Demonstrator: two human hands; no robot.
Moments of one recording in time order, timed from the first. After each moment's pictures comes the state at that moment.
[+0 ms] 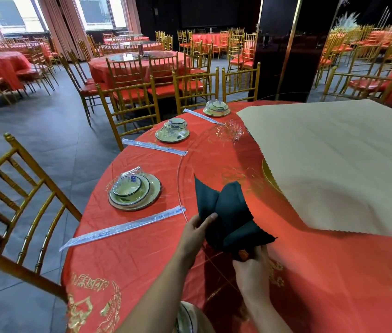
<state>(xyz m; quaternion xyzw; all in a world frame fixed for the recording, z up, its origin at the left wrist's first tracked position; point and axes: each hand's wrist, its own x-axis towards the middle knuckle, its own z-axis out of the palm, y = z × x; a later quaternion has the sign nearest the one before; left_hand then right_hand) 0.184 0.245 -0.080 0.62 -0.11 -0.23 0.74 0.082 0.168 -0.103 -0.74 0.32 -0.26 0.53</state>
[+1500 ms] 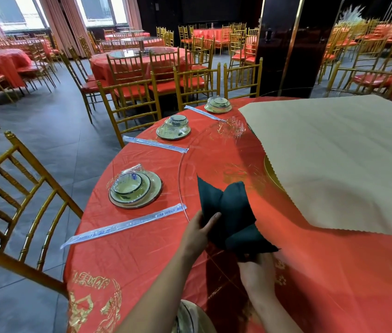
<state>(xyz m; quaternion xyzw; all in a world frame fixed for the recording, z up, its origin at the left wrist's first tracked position) 0.190 0.242 -0.090 0.69 -0.17 -0.18 0.68 0.078 0.161 -0.091 -0.72 0.32 -0.23 0.58</state>
